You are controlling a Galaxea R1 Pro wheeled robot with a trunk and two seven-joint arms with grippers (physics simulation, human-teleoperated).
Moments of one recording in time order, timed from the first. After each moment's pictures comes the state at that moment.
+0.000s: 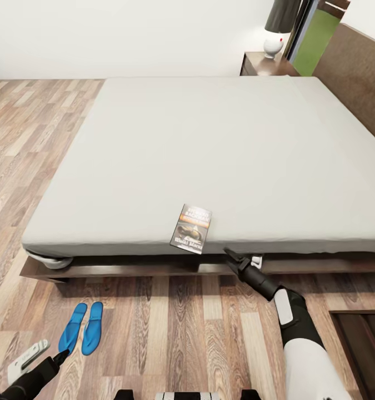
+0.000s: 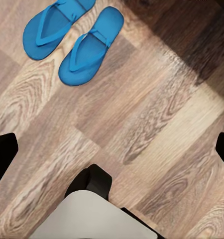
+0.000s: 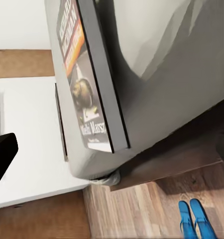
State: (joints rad) left arm 0.13 0.26 0.19 -1.52 0.95 0.48 0.32; right arm -0.68 0.14 -0.62 -0.85 -0.24 0.72 0.93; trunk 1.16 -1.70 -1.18
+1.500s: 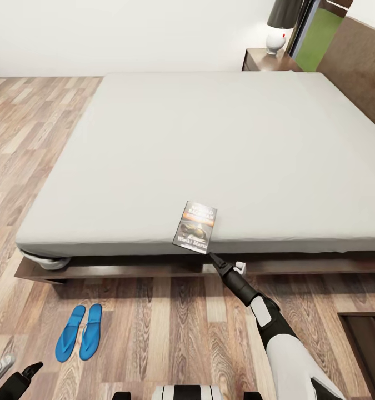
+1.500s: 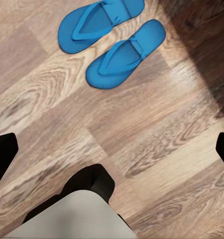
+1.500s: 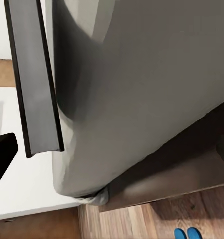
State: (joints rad) left arm 0.16 0.21 0.44 -1.51 1.07 0.60 0.33; right arm -0.73 0.17 -0.61 -0.54 -0.25 0.35 0.96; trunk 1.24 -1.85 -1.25
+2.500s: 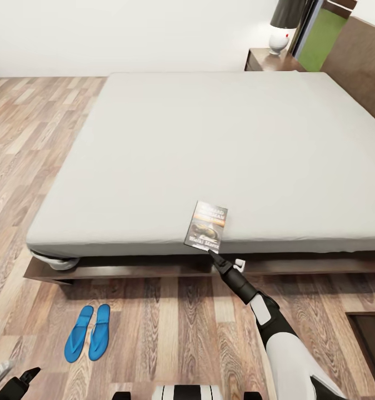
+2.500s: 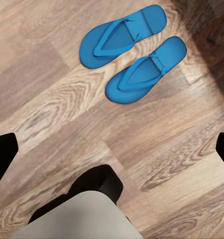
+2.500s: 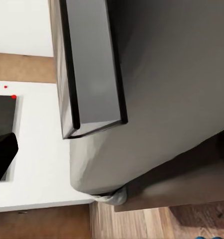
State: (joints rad) left arm 0.16 0.21 0.44 -1.47 1.06 0.57 0.33; right arm -0.74 0.17 -0.61 -0.54 -0.25 0.35 1.04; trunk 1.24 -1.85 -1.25
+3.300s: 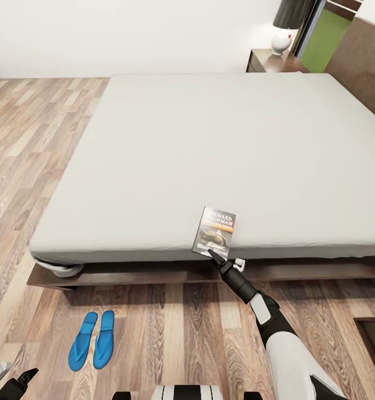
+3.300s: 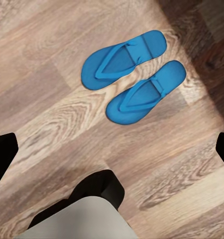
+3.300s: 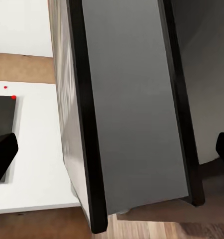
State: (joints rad) left arm 0.16 0.20 0.44 -1.46 1.06 0.53 0.33; right arm -0.74 0.17 -0.61 -0.54 -0.25 0.35 1.04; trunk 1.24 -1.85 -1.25
